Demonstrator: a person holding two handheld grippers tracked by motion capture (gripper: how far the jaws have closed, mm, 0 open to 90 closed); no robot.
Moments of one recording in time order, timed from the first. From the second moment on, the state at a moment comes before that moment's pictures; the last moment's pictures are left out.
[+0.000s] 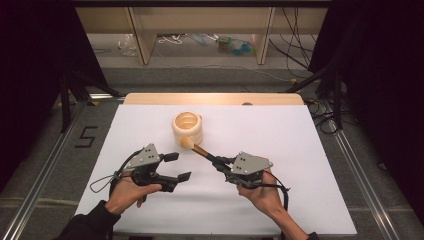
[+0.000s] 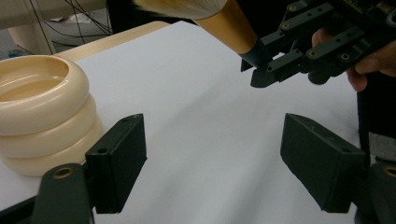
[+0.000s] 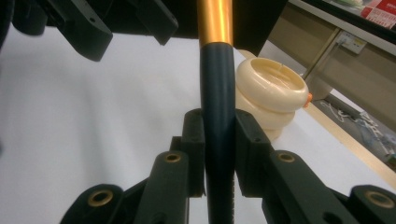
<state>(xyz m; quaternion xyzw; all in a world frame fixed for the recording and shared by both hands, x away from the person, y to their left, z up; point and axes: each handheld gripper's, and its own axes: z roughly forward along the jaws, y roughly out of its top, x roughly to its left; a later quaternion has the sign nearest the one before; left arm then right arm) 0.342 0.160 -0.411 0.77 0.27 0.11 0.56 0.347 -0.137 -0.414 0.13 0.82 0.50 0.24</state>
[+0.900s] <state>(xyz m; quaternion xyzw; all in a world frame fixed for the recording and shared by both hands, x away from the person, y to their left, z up) 0.337 0.160 -0.414 0.72 0.28 0.09 0.63 0.343 -0.116 -0.426 0.13 0.81 0.53 0.19</state>
